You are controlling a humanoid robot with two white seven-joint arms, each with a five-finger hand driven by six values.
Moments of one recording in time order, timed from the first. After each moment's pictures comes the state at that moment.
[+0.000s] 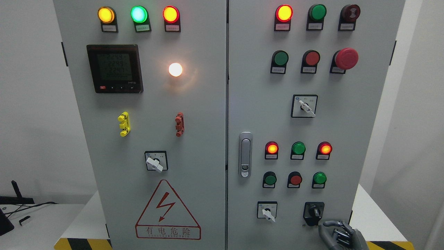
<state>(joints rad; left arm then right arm) -0.04 -0.09 0.08 0.06 0.00 -0.16 0.06 -0.19 -0.09 -0.05 -1.65 -0.21 0.27 -0.07</state>
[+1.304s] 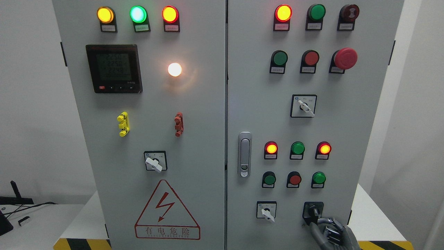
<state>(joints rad) -0.04 -0.09 0.08 0.06 0.00 -0.16 0.06 -0.21 -0.08 -0.01 -1.66 -0.19 0.27 -0.07</state>
